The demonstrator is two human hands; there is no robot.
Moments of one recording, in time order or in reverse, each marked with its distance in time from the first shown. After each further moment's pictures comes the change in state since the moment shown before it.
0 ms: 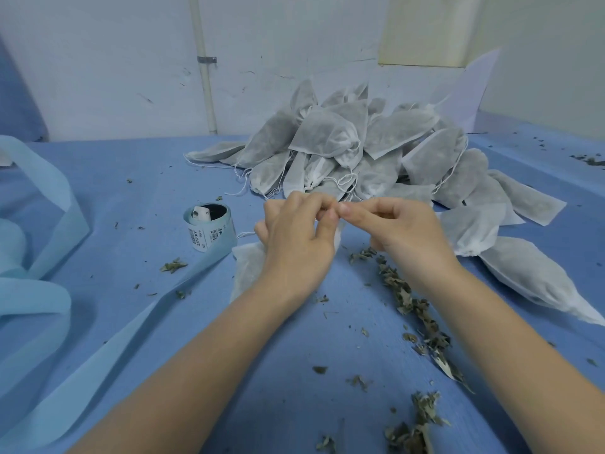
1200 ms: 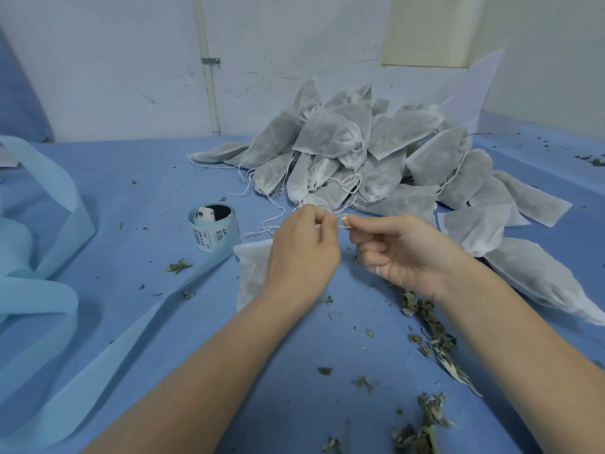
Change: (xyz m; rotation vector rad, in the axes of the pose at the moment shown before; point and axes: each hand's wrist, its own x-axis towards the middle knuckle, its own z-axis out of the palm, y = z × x) left_hand -0.002 -0.007 0.007 -0.051 0.000 -0.092; right_hand 0.007 -0.001 0.000 0.535 -0.312 0.489
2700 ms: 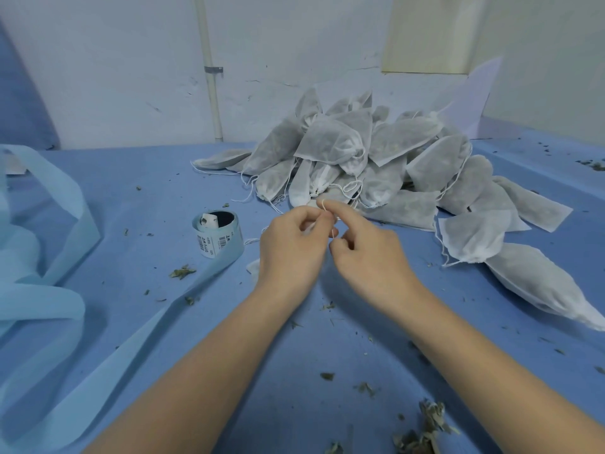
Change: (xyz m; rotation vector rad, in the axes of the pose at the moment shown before) left_hand 0.008 0.001 -0.008 -0.280 0.048 -0.168; right_hand 0.005 0.024 0.030 -0.992 0.304 -0.495
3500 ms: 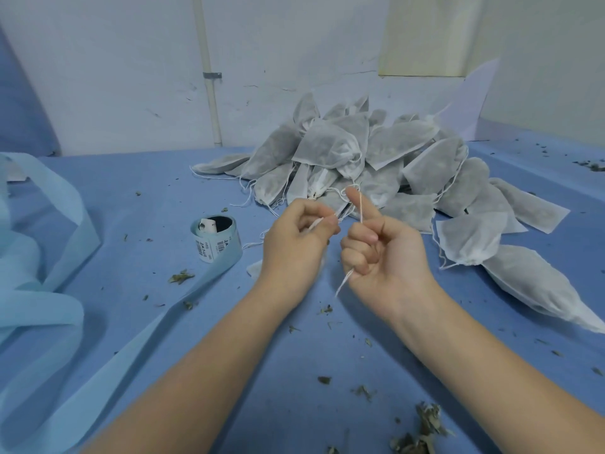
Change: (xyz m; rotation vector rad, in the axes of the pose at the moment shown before) left_hand 0.001 0.003 0.000 -0.321 -0.136 -0.034; right_hand 0.000 -0.008 -0.009 1.648 0.002 0.457
